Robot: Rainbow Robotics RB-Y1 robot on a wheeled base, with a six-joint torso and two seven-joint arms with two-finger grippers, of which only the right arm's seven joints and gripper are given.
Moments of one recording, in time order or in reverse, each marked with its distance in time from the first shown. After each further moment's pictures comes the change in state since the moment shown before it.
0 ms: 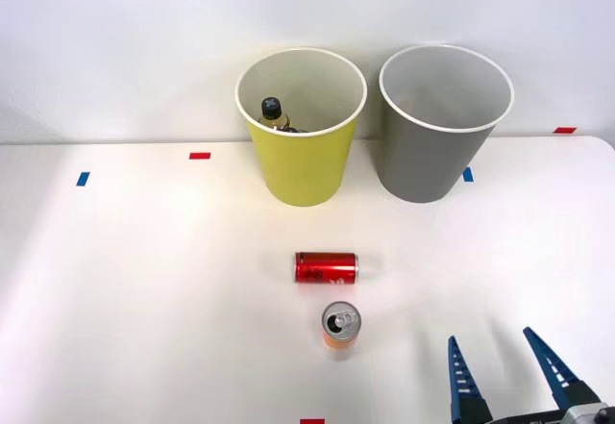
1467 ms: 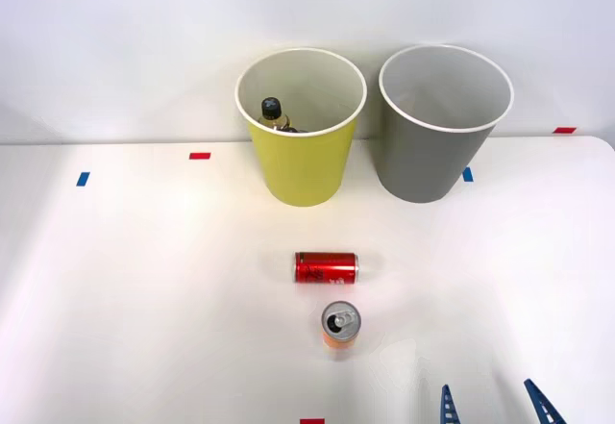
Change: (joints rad) arm 0.087 0.009 0.124 0.126 -0.190 -0.192 0.312
